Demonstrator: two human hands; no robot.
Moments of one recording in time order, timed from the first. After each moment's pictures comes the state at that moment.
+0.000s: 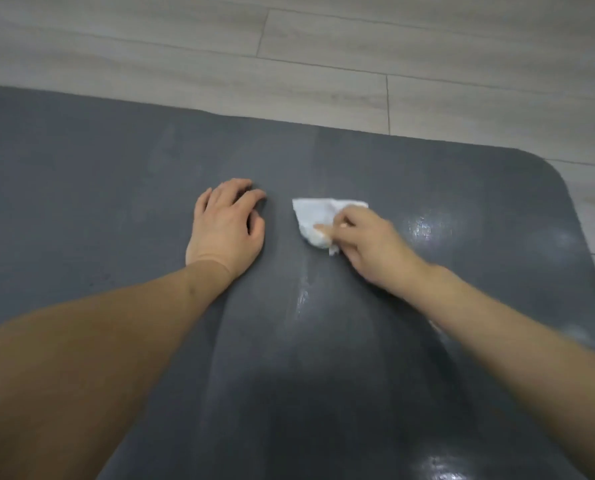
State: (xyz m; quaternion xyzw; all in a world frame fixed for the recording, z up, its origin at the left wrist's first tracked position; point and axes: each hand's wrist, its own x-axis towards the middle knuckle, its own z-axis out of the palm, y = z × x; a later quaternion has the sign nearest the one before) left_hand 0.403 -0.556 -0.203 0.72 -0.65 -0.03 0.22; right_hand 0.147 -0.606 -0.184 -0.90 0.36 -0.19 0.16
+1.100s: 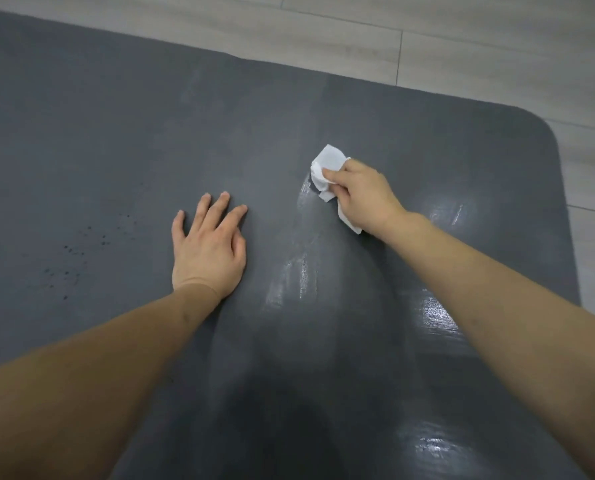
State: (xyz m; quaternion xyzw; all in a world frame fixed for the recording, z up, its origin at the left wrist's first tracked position) left_hand 0.364 -0.377 -0.197 0.81 -0.58 -0.04 0.11; right_hand 0.140 -0.560 -0.181 -0.89 0.41 -0.13 0.16
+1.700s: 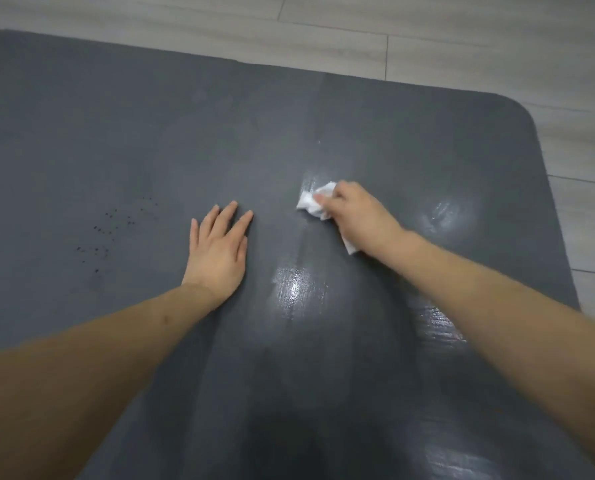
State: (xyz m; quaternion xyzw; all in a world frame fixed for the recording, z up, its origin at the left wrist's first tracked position) left_hand 0.364 -0.322 -0.189 0.77 -0.61 -0.14 0.12; right_hand 0.126 -0.469 -0.168 -0.90 0.38 -0.14 0.15
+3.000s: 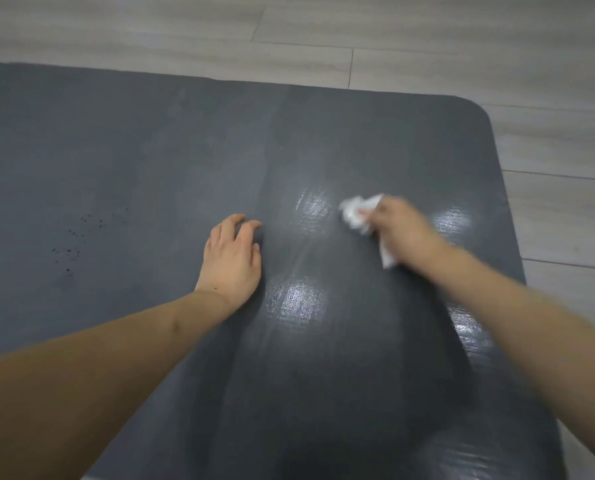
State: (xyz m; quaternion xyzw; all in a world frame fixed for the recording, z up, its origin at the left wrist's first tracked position) left_hand 0.256 -0.323 -0.161 0.78 -0.60 -0.14 0.15; right_hand -0.037 -0.478 -0.169 -0.93 0.36 -0.09 0.04
